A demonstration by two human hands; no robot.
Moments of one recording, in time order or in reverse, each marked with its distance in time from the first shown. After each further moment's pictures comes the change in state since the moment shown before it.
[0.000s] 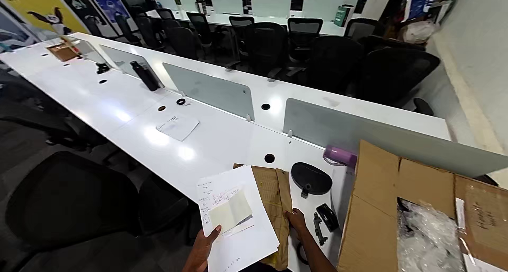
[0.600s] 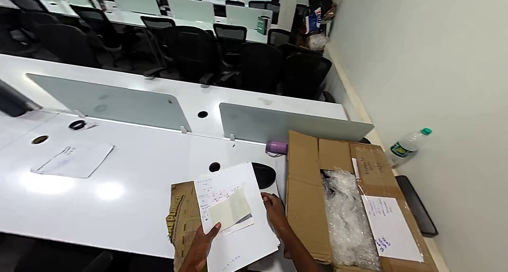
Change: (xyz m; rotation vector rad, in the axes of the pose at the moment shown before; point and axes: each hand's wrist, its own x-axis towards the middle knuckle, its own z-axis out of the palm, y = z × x) left_hand 0.012 -0.010 0.149 0.130 -0.358 -0.122; right_hand -0.104 -0.070 -0.105 0.044 0.094 -0.488
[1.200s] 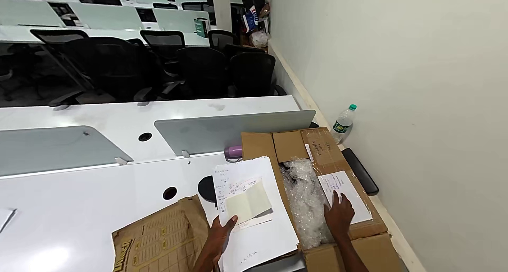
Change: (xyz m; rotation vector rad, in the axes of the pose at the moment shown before) left_hand 0.003 0.013 0.170 0.197 -0.340 -0.006; right_hand -0.070 0.145 -0.290 -0.904 0.936 0.161
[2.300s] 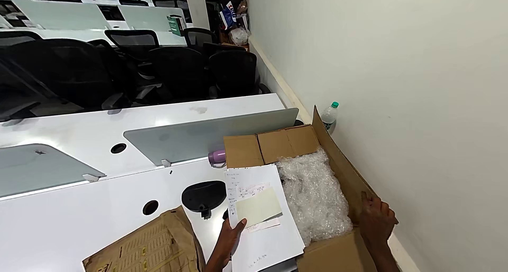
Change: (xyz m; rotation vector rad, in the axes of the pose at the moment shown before) left_hand 0.021 -0.017 0.060 0.115 -0.145 0.005; right_hand 0.014 0.063 -0.112 -0.434 0.333 -0.158
